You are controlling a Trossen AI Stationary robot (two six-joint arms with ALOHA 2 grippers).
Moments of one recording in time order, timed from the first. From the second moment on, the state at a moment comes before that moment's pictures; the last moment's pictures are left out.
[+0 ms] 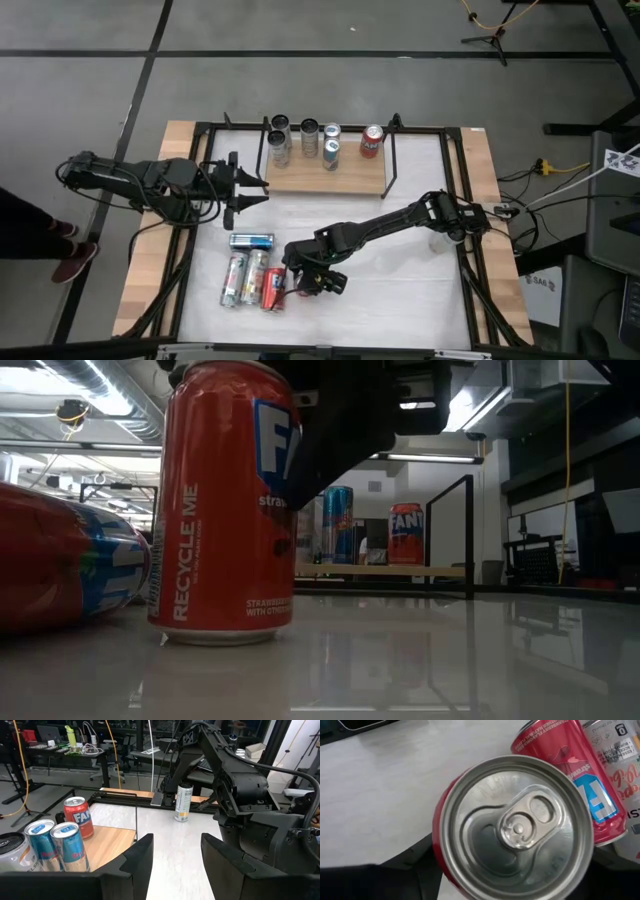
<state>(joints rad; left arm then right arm) -0.17 0.77 0.82 -0.23 -0.27 -0.13 0.28 2.26 1.94 -0.74 -0.33 -0.81</state>
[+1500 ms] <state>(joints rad) -0.17 0.77 0.82 -0.25 -0.27 -0.13 0.25 2.26 1.94 -0.70 0.11 -0.16</state>
